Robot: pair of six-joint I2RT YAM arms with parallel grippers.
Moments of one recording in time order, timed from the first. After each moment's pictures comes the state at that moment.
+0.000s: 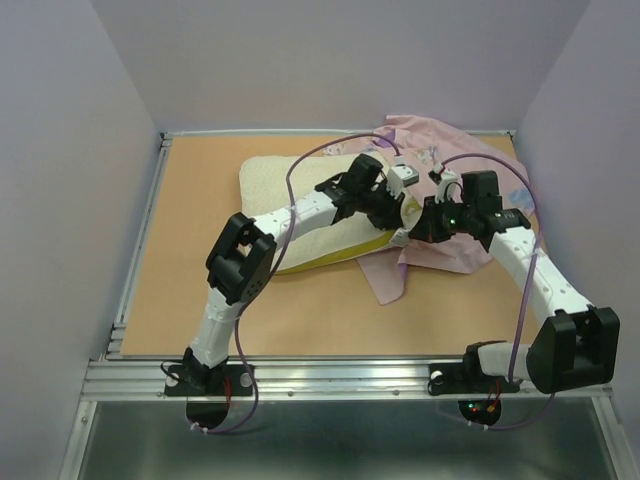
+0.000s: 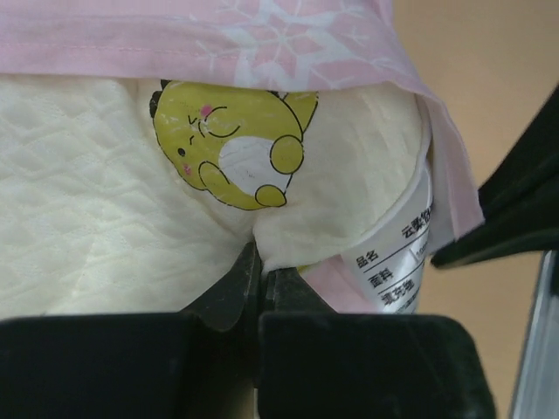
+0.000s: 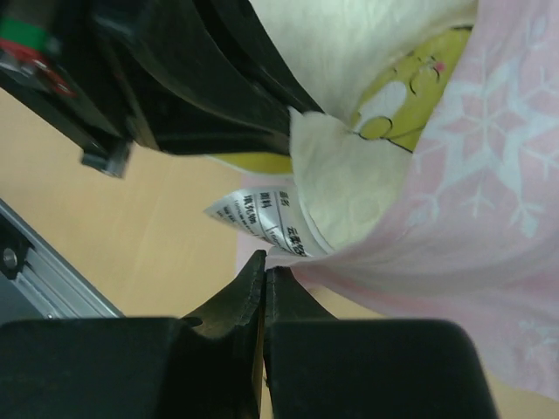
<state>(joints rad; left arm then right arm) -0.77 2.12 1.74 -0.27 0.55 0.03 0.15 1.27 0.99 -0.55 -0.57 0.04</state>
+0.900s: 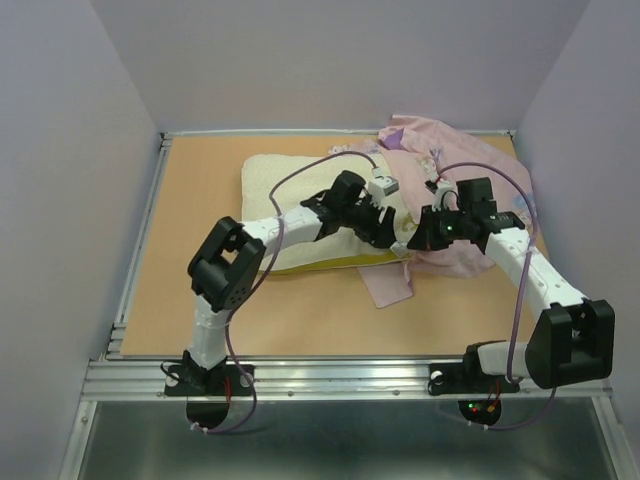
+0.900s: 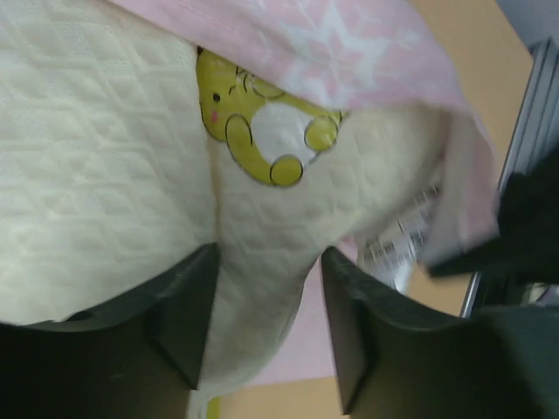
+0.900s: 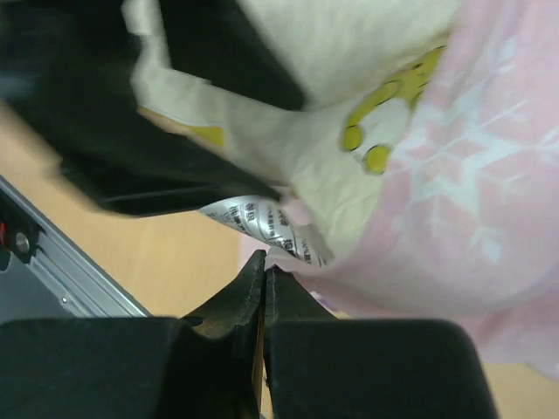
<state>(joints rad) -0.77 2.07 1.51 -0.04 0.54 -0.27 0.14 1.28 0.97 -0.57 -0.60 0.06</state>
